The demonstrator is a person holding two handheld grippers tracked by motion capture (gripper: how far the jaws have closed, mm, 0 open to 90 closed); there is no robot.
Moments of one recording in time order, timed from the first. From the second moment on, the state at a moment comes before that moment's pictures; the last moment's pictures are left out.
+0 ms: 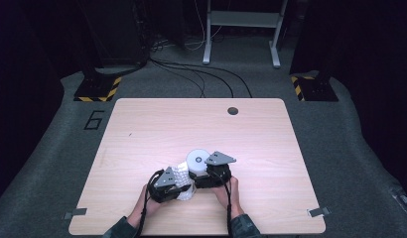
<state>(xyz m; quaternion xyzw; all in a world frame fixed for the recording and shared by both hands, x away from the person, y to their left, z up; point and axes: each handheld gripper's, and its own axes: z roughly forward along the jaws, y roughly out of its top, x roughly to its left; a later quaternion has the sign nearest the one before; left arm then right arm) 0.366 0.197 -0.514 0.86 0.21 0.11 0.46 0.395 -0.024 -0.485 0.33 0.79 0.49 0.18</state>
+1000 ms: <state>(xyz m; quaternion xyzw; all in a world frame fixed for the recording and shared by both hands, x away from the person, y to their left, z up) 0.414 0.210 -0.474 0.86 0.19 0.15 0.45 0.396 -0.025 -0.486 0.33 0.79 0.49 0.17</state>
